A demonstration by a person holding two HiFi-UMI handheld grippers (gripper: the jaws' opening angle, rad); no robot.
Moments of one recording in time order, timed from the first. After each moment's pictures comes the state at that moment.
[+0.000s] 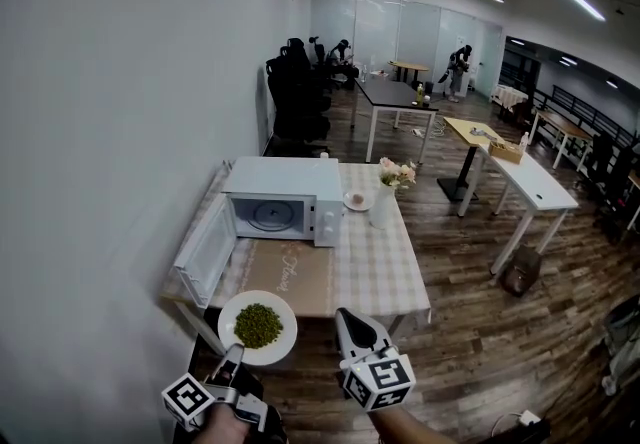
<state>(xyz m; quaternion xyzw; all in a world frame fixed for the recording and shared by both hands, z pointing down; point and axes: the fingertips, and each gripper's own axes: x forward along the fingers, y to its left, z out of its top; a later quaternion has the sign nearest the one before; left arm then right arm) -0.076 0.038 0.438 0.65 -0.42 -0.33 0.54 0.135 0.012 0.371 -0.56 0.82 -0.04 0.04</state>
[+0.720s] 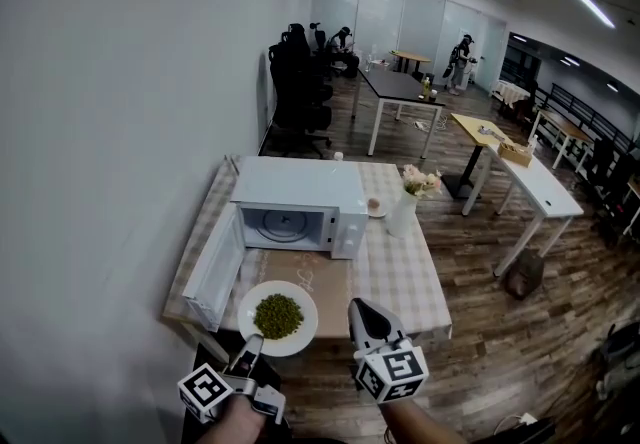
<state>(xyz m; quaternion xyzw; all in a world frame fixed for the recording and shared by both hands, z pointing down) -0.097 -0.096 0.439 0.65 -0.38 -0.32 0.57 0.100 -0.115 0.366 -0.59 0.81 -0.03 0.02</state>
